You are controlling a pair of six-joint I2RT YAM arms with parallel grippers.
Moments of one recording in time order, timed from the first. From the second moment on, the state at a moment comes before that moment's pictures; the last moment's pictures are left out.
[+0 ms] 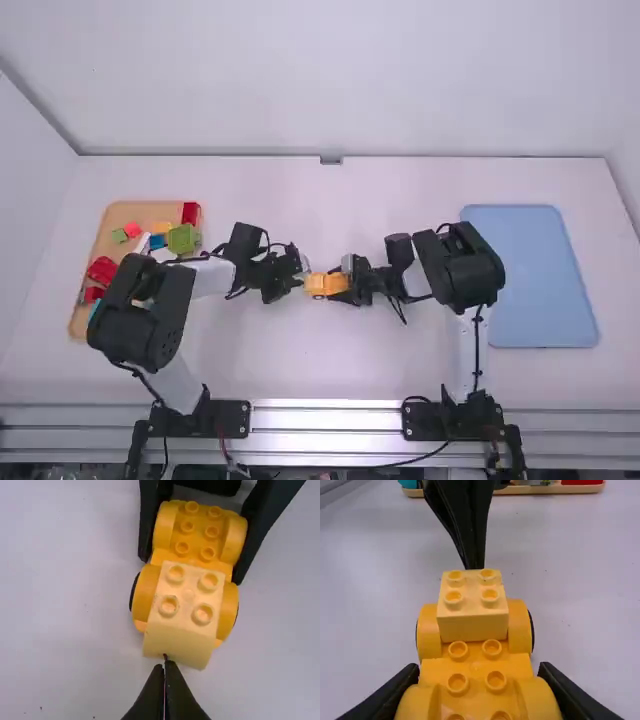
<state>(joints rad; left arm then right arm) -0.21 1.76 0.72 -0.06 0.66 0.89 0.29 2.24 0.74 0.63 -1.16 -0.82</state>
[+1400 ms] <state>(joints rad) -0.24 1.66 0.81 -0.16 0.73 0.94 0.29 2.24 0.74 0.63 -1.16 -0.82</state>
